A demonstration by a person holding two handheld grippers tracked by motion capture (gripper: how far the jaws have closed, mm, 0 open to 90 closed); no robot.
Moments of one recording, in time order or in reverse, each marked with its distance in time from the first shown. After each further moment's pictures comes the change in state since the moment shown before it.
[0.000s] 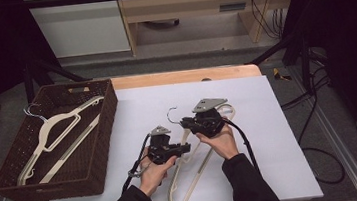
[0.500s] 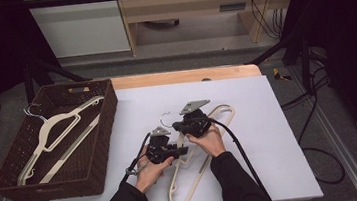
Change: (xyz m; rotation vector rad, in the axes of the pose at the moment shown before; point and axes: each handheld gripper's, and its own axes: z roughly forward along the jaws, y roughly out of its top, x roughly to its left) left arm 0.020 -0.006 0.010 0.075 0.022 0.070; right arm -0.001 -0.006 0.050 0.087 0.040 0.007
